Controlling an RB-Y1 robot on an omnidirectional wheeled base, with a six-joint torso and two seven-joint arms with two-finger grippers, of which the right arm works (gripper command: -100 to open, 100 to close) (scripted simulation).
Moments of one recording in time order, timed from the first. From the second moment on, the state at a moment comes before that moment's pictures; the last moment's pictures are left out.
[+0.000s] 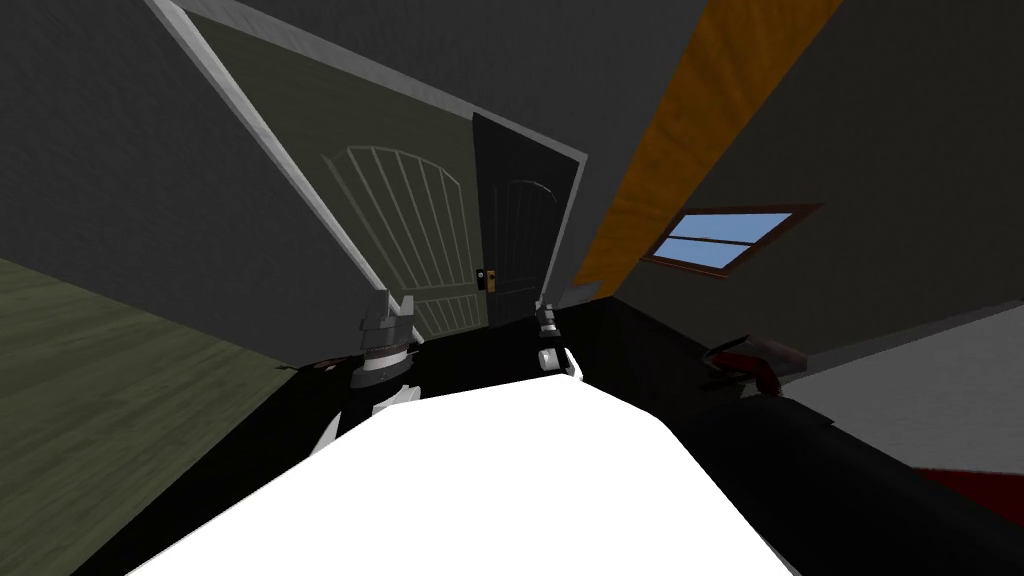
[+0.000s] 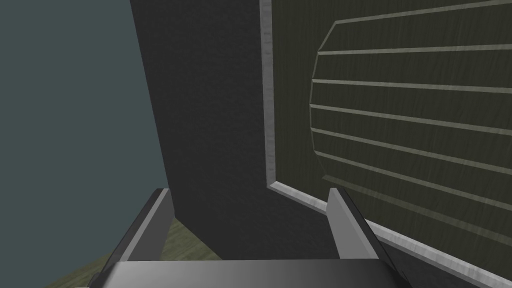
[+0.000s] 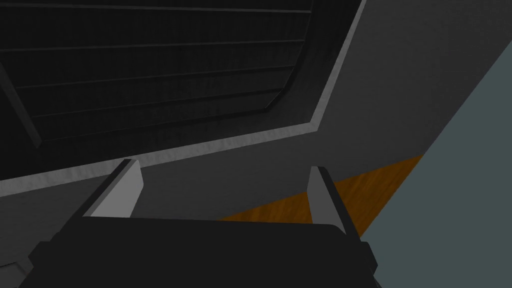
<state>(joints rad) 0.21 -0.08 0.03 -1.74 -0.03 -0.49 -0.03</state>
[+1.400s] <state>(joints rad) 0.00 -0.13 0.02 -1.38 -0.09 -0.44 -0.03</state>
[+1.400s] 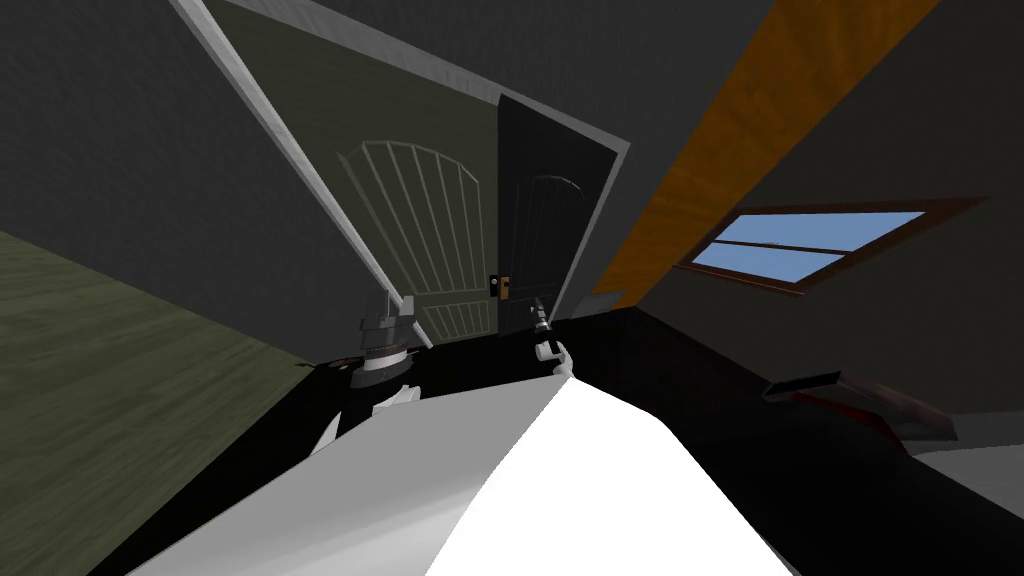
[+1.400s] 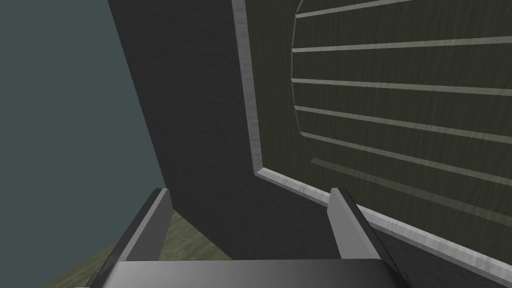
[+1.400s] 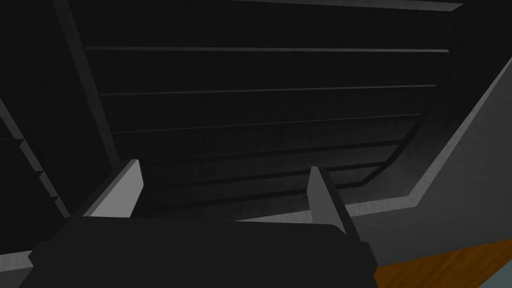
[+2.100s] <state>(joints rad) -0.11 -0.14 0.01 -1.20 -0.12 -0.41 -0.02</state>
